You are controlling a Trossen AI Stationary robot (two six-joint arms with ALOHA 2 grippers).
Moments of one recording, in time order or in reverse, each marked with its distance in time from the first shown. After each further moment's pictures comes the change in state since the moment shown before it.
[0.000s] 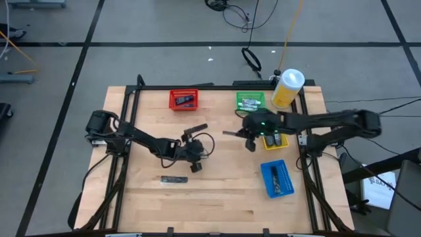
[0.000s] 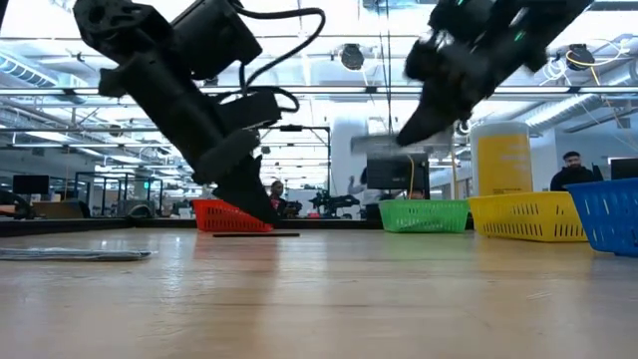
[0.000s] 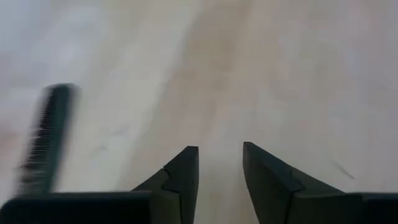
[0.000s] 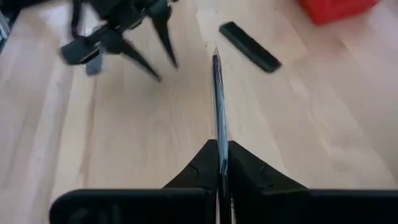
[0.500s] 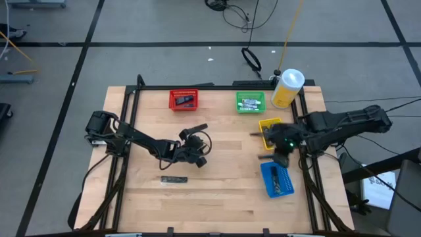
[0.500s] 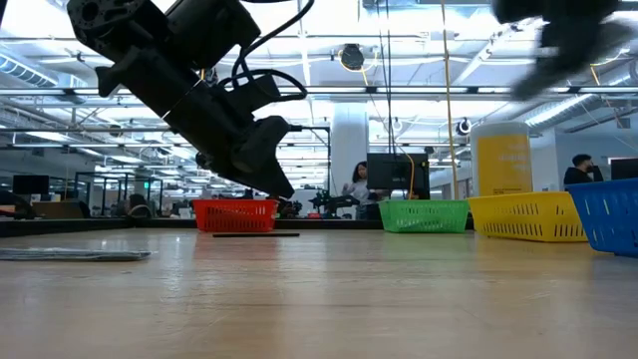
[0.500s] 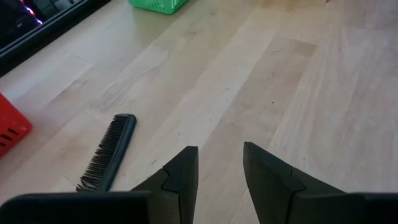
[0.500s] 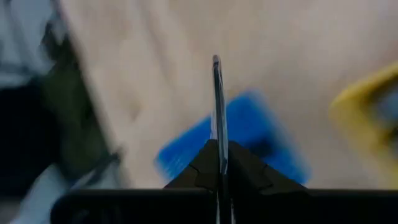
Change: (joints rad) left arm -0.027 0.004 -0.001 0.104 -0.248 -0.105; right arm 0.329 -0.208 0.328 -0.993 -0.121 0.521
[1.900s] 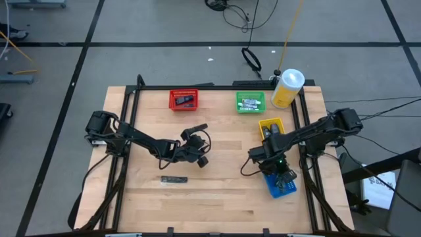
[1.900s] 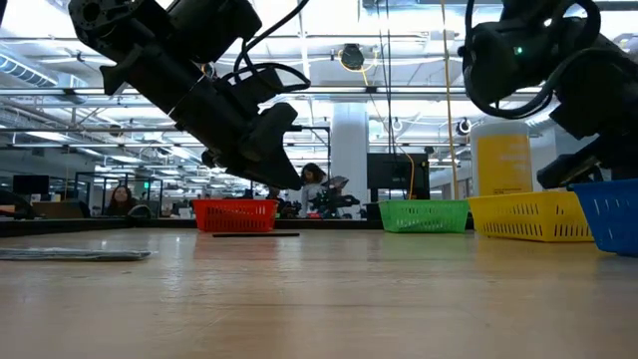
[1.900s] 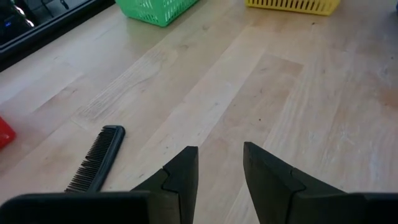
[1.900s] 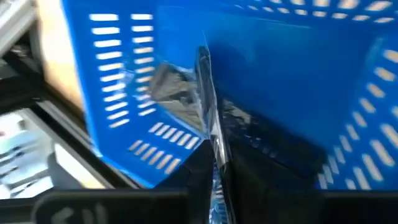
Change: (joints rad) left arm 0.006 0.000 0.002 0.062 0.019 -0.007; right arm 0.038 0.513 -0.195 -0.008 -0.230 -0.979
